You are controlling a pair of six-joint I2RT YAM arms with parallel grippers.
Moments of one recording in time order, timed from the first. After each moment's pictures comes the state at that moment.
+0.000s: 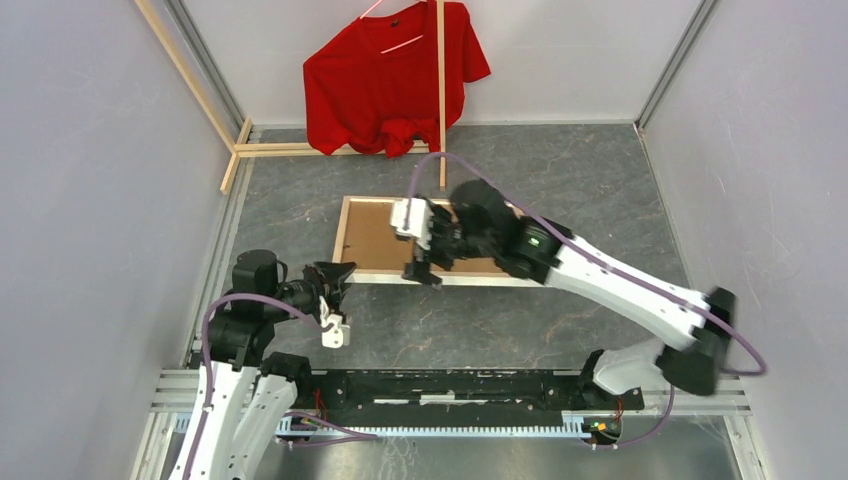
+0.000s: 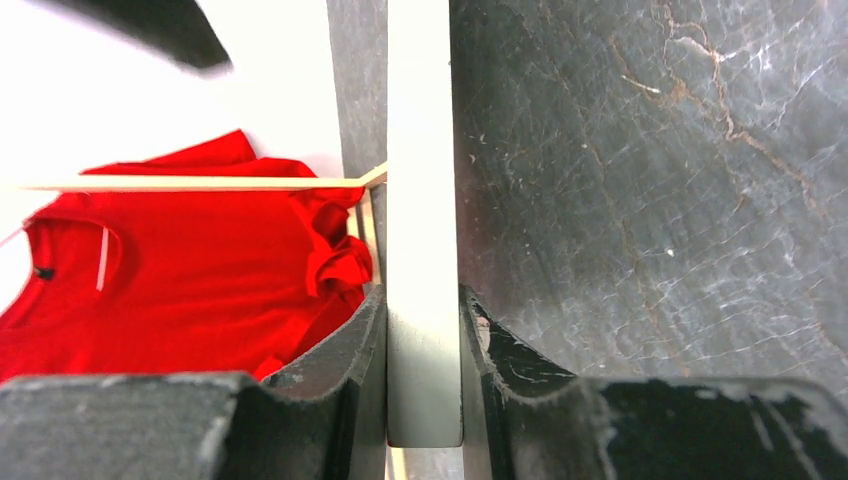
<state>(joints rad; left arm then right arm) -0.16 0.48 0.69 -0.81 0.84 1.66 1.00 1.49 1.43 -0.48 -0.34 -0.36</state>
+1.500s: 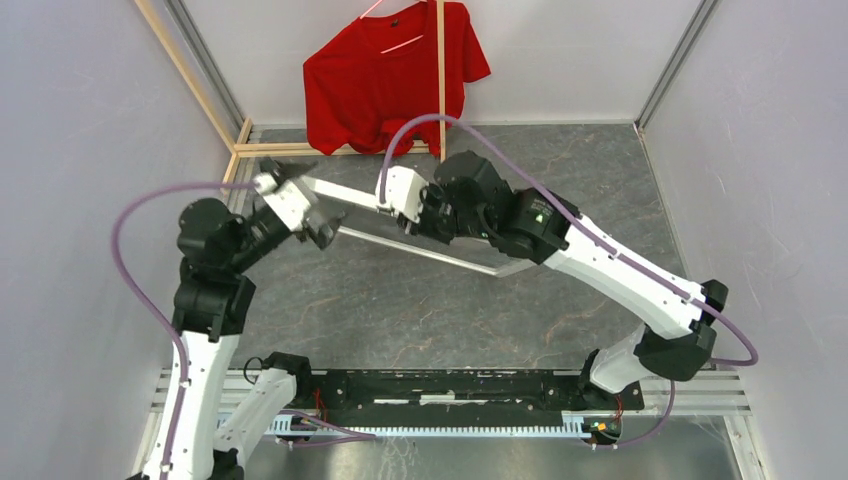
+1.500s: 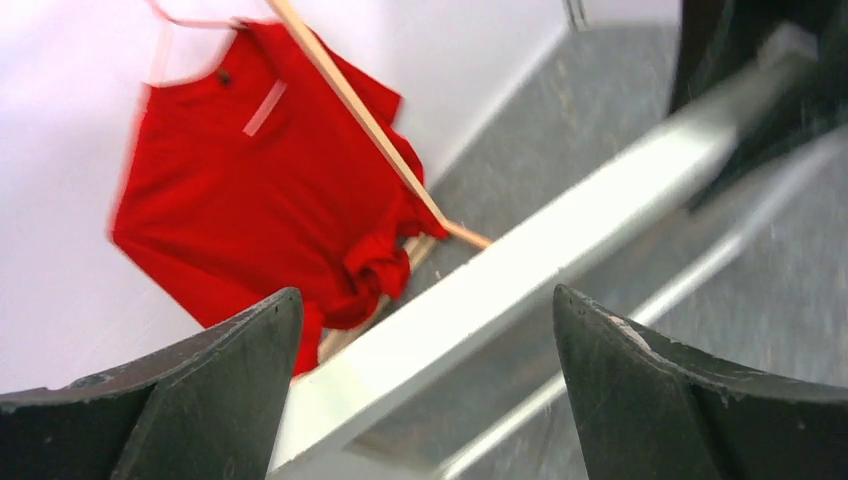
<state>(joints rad) -0.16 0.71 1.03 -0.36 0.65 0.55 1.05 1.48 1.70 -0.77 0.05 -0.48</state>
